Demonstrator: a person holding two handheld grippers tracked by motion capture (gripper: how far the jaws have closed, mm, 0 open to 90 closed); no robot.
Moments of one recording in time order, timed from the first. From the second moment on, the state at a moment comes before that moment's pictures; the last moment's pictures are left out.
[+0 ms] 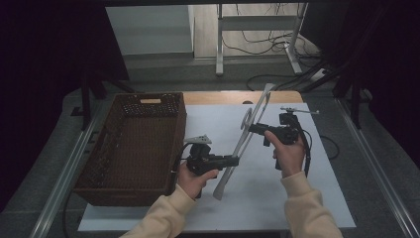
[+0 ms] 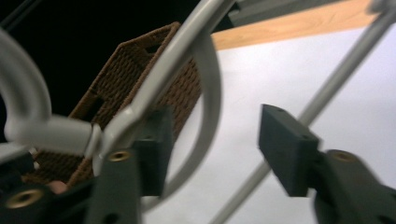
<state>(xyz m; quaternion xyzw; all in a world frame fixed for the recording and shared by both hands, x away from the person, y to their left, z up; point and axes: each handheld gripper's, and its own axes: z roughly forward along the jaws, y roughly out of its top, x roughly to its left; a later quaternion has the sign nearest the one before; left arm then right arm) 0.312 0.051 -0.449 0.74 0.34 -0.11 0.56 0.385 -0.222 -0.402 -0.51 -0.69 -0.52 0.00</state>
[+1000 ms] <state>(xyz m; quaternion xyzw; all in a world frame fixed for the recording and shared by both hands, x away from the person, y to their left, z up) 0.301 0.066 -0.408 0.74 0.31 -0.11 0.58 0.341 -0.308 -0.452 -0.44 -0.76 -0.48 -0.06</state>
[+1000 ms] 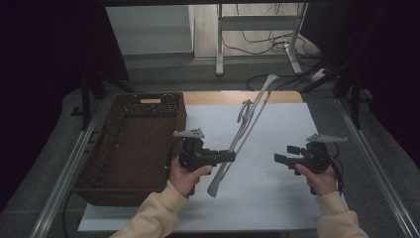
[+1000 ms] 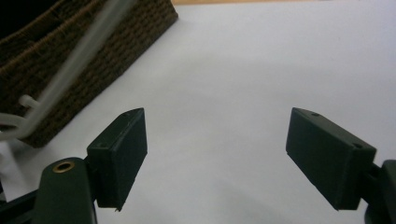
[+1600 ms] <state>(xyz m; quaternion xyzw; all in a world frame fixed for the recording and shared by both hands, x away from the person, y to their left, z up) 0.303 0.114 -0.370 0.74 0.31 -0.08 0.59 0.343 -0.314 -0.464 -0.44 -0.77 -0.46 -0.07</state>
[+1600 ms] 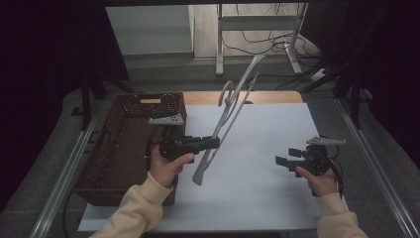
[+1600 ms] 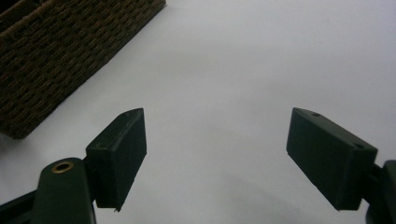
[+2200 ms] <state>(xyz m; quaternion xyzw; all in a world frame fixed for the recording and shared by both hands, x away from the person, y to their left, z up) 0.304 0.159 -0.361 0.73 0.33 -0.05 0.60 0.344 -0.318 -0.465 -0.44 -0.77 -0.45 -0.08</state>
